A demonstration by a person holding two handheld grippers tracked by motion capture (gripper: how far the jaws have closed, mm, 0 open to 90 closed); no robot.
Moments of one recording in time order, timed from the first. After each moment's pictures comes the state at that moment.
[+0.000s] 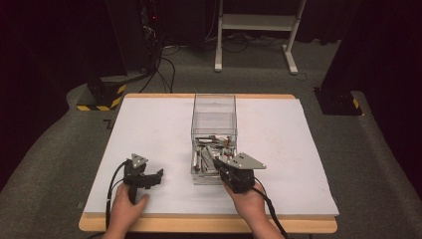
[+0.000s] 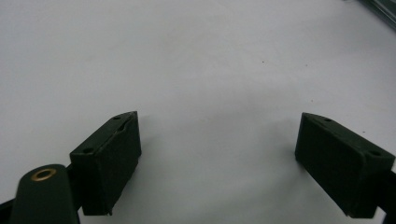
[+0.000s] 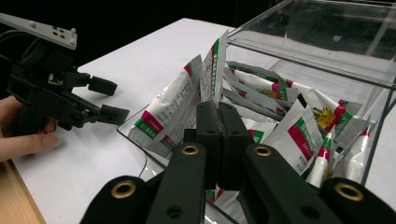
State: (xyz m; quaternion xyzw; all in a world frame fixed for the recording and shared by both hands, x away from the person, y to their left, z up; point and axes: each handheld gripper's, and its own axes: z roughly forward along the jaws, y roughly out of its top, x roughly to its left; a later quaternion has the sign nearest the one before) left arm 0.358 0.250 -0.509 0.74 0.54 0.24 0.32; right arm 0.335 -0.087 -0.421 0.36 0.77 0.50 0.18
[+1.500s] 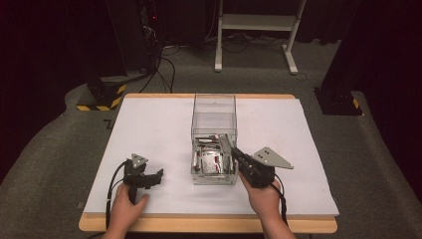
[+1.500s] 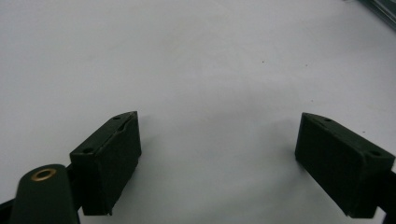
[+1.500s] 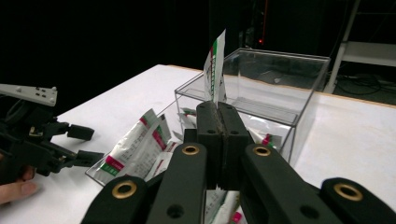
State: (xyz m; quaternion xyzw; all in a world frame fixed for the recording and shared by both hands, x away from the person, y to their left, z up) left arm 0.358 0.250 -0.509 0.74 0.54 0.24 0.32; right arm 0.337 -0.131 -0.396 0.38 0.70 0.55 0.23
